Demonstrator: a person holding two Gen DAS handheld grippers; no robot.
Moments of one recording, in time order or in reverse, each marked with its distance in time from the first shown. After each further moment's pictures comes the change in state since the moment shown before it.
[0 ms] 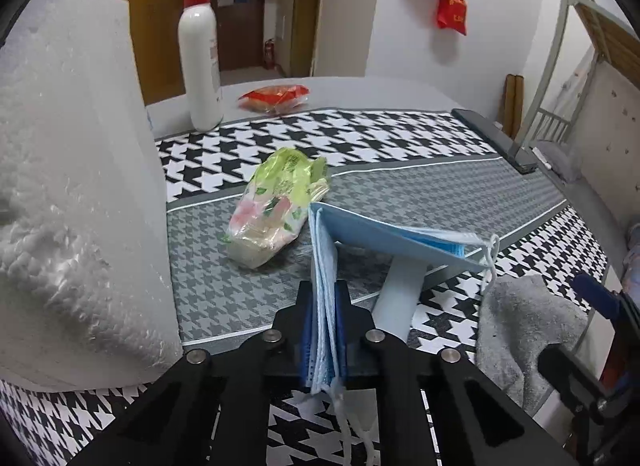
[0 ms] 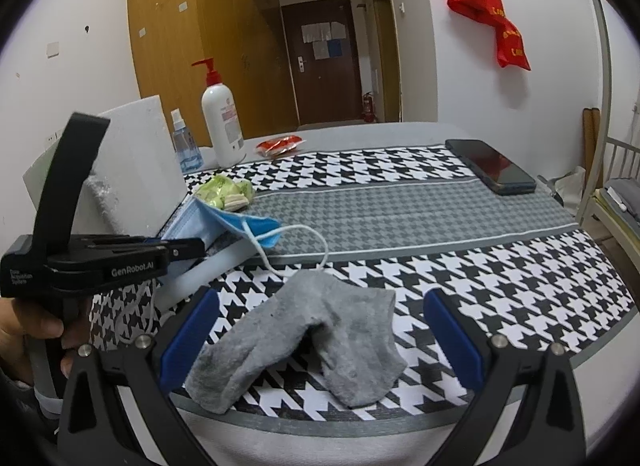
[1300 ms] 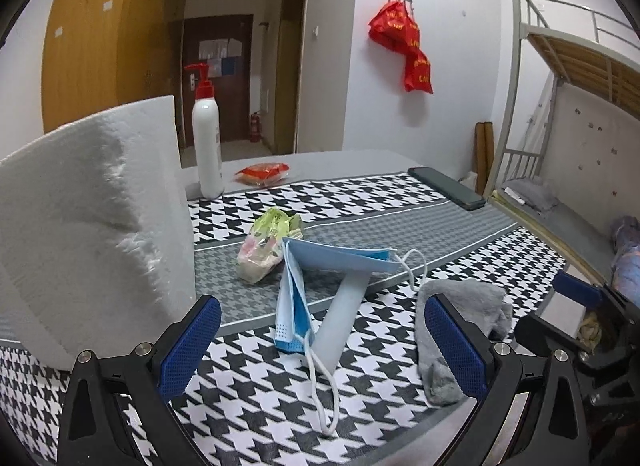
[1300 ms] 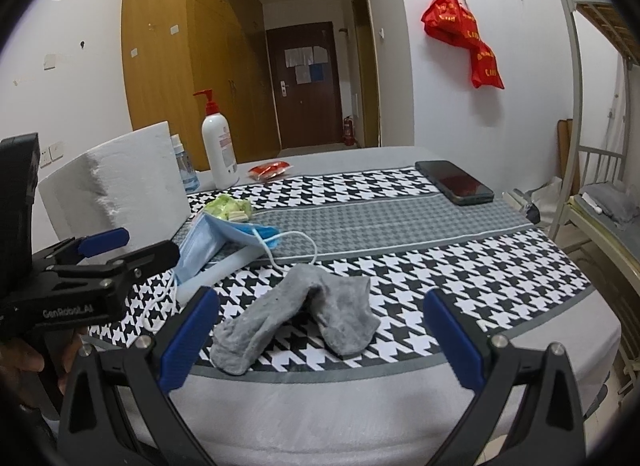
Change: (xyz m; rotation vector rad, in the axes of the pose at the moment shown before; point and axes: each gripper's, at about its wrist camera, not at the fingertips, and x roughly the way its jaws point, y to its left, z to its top) left arm -0.066 -0.014 -0.035 0.051 -0.278 -0.035; right arm -0.049 0.006 -0.014 0.026 -0.099 -0.071
